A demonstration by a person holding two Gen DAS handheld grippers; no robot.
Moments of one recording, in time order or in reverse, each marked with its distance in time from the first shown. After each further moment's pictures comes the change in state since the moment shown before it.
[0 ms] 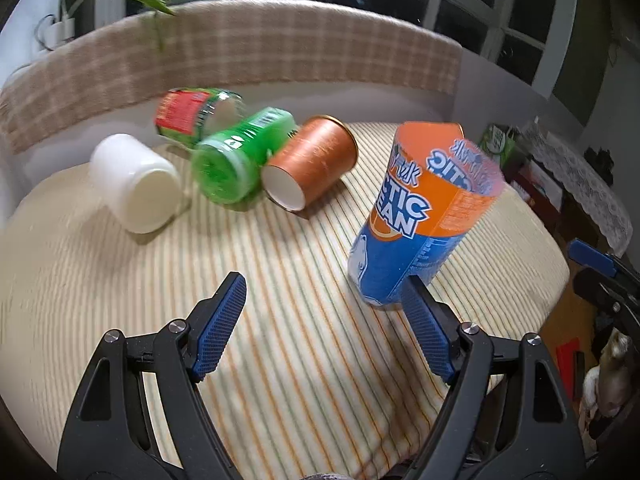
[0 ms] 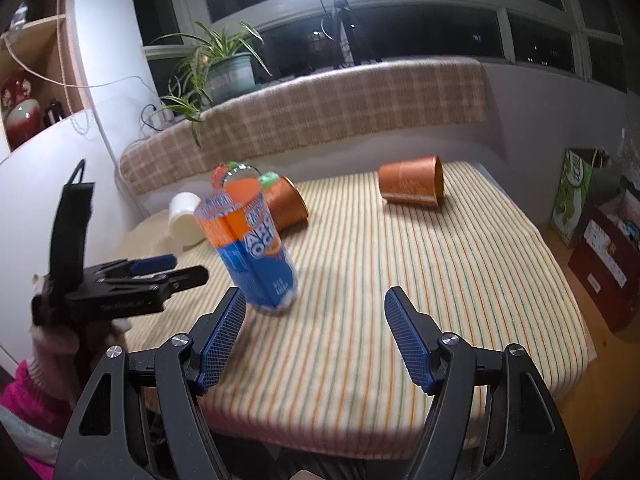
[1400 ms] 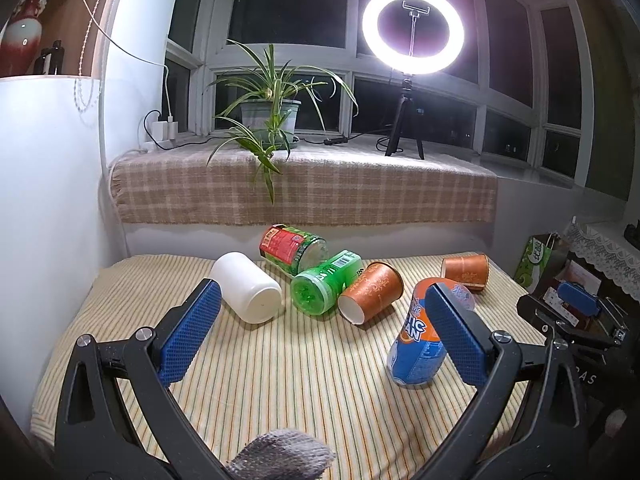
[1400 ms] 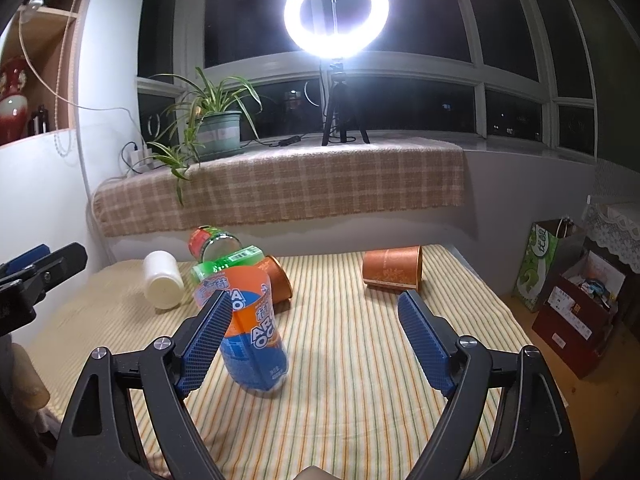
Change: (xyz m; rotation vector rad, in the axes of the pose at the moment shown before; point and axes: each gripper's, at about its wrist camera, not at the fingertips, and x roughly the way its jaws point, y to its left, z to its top) left arm -0.126 -0.006 -0.003 -0.070 -0.455 0.246; right arm -0.005 0.043 0.027 -0.073 -0.239 -0.185
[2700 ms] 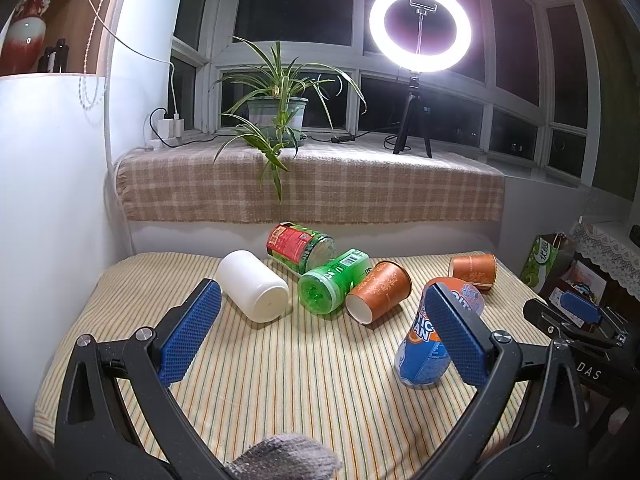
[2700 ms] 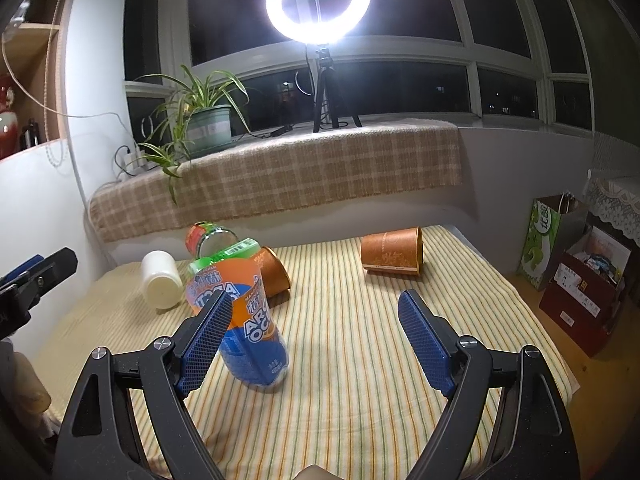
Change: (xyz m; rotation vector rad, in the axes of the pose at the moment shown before) left arm 0.003 0.006 -0.001 -0.005 0.003 0.018; right arm 0.008 -0.009 -0.004 0.066 0.040 0.009
